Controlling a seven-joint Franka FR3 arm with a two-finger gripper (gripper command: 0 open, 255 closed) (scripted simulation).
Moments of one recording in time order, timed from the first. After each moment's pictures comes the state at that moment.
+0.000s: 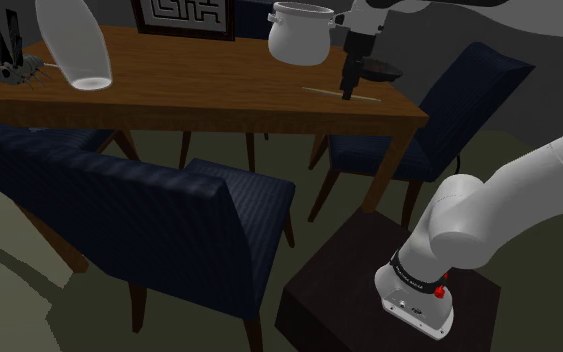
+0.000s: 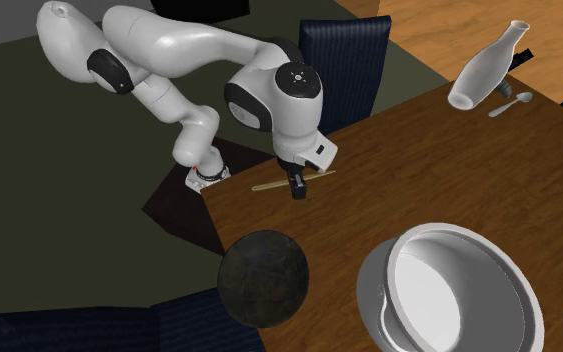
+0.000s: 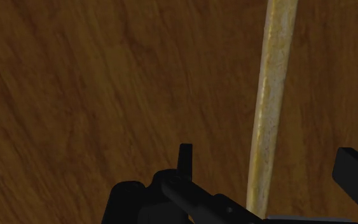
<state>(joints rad) 0.17 -0.43 -0.39 -2.04 -0.08 1.60 -0.80</state>
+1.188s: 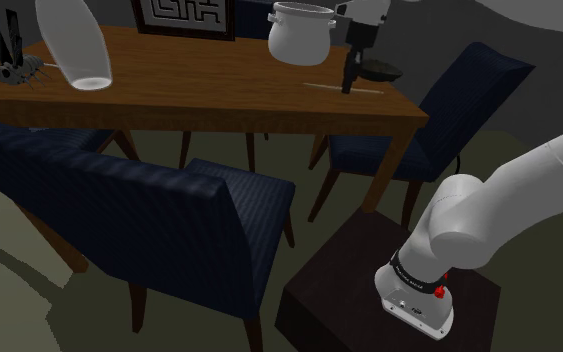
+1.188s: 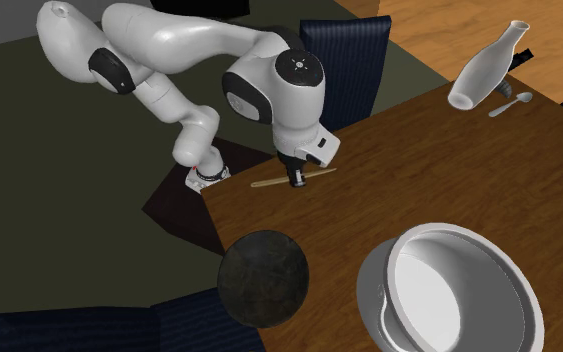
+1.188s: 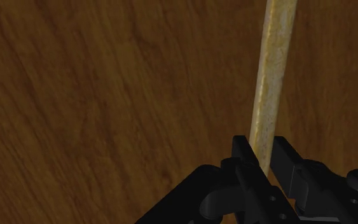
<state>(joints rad) 0.17 -0.41 -0.39 -1.97 -0.08 1.55 -0.80</state>
